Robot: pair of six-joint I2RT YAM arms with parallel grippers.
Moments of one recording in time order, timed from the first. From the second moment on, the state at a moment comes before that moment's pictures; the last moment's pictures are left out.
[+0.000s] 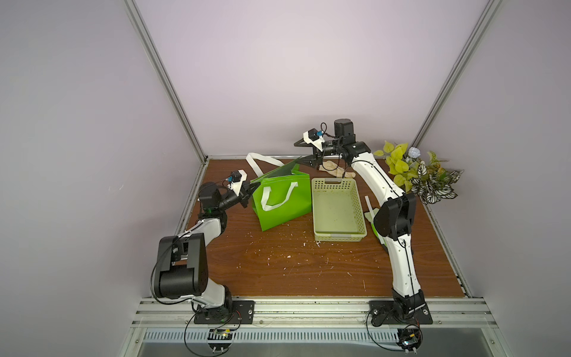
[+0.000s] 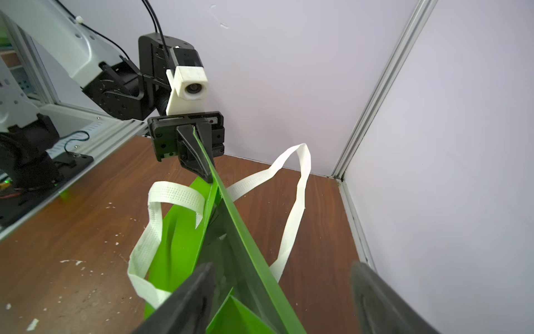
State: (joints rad) left arm 0.12 1.52 0.70 0.80 1.03 0.10; right arm 0.42 2.31 2.41 -0.47 -1.10 -0.60
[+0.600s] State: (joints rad) left arm 0.12 1.51 0.69 0.81 1.03 0.11; right arm 0.62 2.31 2.55 -0.85 -0.74 -1.04
